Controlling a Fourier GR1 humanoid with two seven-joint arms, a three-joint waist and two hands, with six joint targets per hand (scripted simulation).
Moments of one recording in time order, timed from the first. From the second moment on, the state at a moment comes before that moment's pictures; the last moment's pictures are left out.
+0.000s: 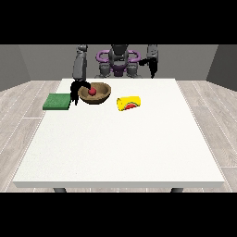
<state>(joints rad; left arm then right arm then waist) -0.16 0.03 -0.20 -1.44 -0.16 0.13 -0.25 -0.36 -0.11 -0.32 -0.61 -0.24 0.09 -0.60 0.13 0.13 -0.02</state>
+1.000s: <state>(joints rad) -0.10 0.08 -0.12 -1.38 -0.10 0.08 -0.26 -0.38 -0.23 -0.35 -0.72 -0.34 -0.05 -0.19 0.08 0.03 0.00</state>
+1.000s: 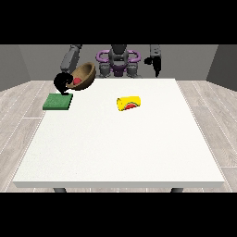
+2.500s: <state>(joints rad) -0.11 0.03 -0.15 -1.44 -0.17 0.09 -0.41 -0.47 -0.69 -0.52 -0.48 -0.40 0.05 -0.26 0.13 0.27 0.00</state>
